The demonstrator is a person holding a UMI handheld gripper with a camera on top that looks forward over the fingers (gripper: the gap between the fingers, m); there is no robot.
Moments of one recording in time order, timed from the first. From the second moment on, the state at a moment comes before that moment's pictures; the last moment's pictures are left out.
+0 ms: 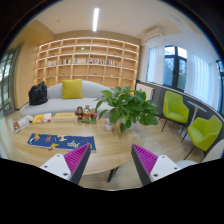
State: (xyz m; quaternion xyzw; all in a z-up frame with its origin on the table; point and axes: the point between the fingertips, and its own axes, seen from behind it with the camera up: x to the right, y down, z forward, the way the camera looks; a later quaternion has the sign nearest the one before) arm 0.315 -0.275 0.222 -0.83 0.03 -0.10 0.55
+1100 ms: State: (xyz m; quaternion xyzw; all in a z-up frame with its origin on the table) arm -0.195 -0.128 0.008 -0.90 -0.11 0.09 0.41
